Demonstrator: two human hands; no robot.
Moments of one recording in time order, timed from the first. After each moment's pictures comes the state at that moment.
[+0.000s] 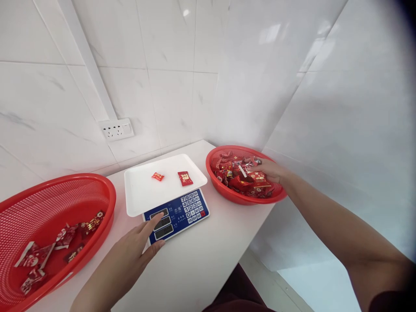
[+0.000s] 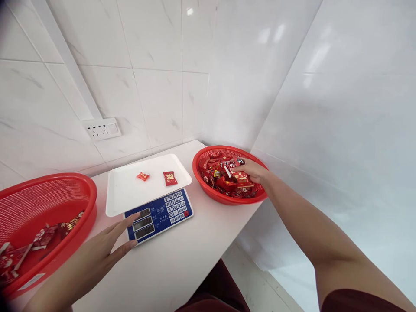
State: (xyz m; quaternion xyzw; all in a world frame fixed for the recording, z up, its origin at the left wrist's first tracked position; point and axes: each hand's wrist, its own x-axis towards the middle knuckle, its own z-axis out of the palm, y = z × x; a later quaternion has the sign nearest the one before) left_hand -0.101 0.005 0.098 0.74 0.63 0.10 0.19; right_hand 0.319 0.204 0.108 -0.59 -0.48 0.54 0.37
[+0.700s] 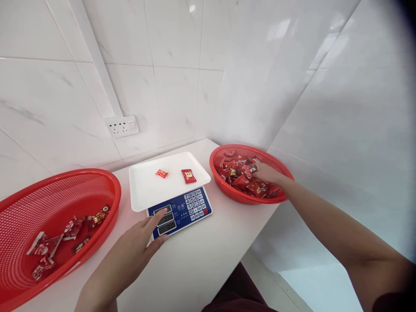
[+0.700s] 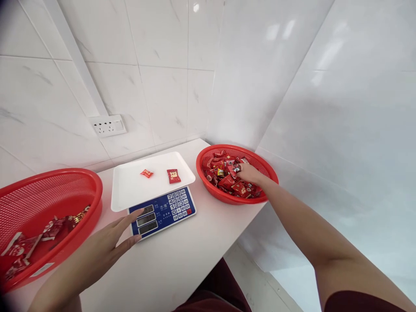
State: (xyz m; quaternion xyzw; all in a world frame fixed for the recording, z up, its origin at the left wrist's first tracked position) left_hand -0.097 0.002 0.105 0.74 0.63 0.11 0.20; right_hand 0.307 0.206 0.095 -0.68 -0.63 0.29 0.25
